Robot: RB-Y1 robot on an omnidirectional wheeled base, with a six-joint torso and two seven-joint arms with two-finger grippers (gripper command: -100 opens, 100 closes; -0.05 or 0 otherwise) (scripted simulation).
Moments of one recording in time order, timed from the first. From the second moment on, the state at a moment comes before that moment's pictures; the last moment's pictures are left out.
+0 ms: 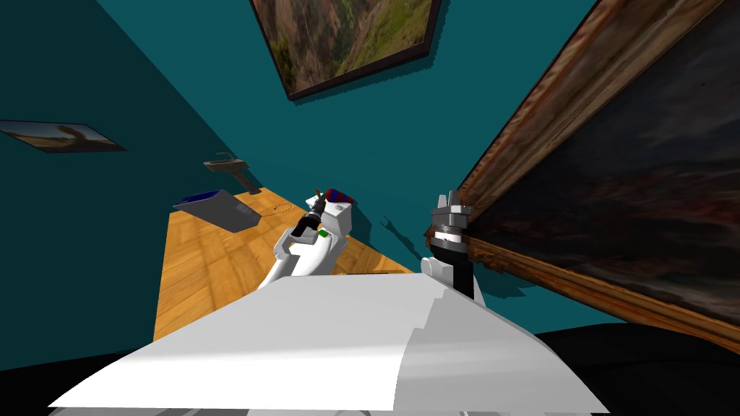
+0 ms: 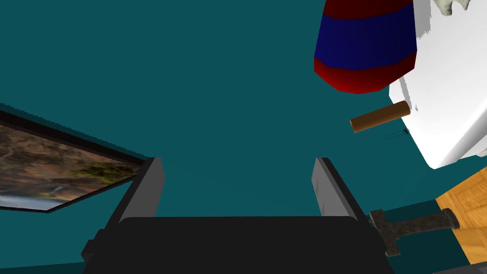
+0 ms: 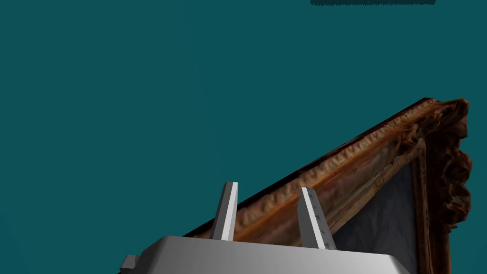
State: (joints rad) left arm -0.05 0.32 0.01 -1.76 -0.02 0.15 -0.16; right arm 0.52 0.04 -0.06 -2.39 -0.04 -0.38 -0.06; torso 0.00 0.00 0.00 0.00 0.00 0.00
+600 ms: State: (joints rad) left arm -0.17 0.34 0.04 -1.64 -0.04 0.29 -0.20; right arm 0.52 0.04 -0.06 -2.39 -0.04 -0.38 -0.06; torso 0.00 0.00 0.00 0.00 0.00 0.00
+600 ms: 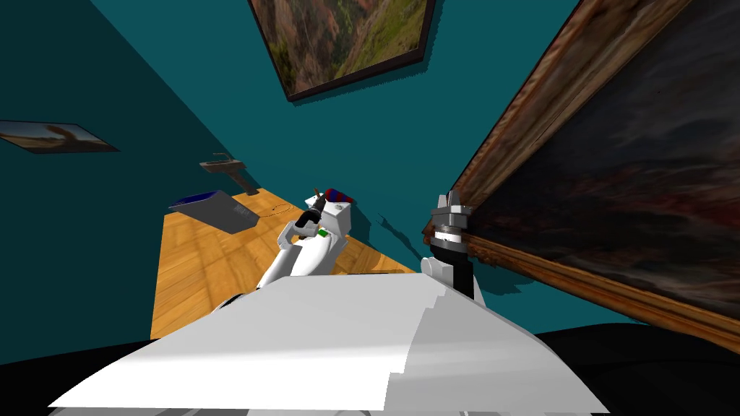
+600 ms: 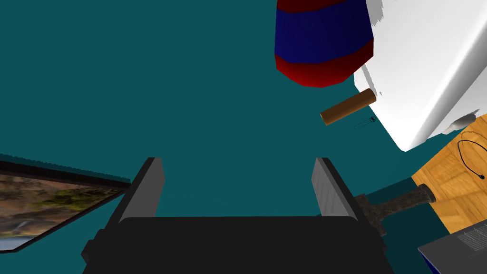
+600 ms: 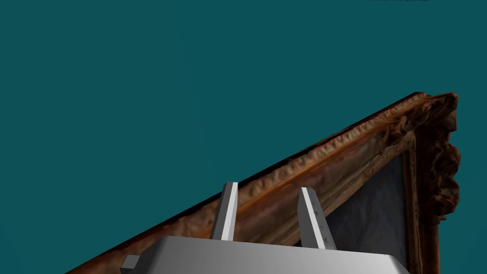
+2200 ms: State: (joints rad) left arm -0.51 0.36 0.12 -1.27 -0.06 0.69 -0.30; right arm 0.52 0.04 -0.06 -2.39 -0.04 -0.38 -0.06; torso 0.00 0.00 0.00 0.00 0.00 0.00
